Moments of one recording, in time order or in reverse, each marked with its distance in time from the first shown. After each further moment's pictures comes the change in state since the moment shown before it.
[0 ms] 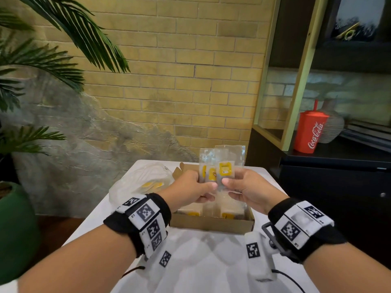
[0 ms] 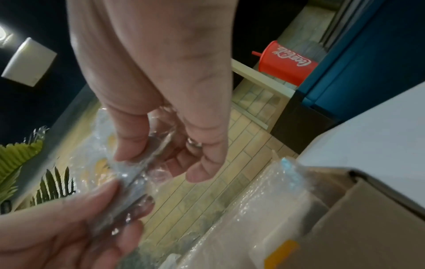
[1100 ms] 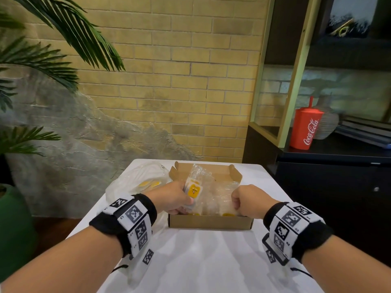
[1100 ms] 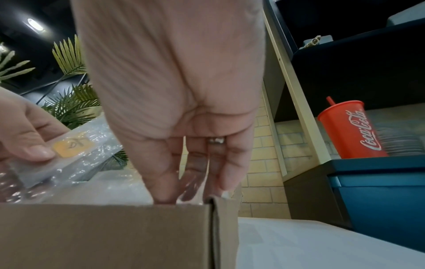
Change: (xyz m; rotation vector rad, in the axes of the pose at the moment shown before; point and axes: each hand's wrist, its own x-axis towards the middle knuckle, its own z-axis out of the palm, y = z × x) left_hand -0.006 -0.022 -0.023 0.345 -0.057 -0.301; right_hand 0.002 0.026 -0.011 -1.344 0.013 0.099
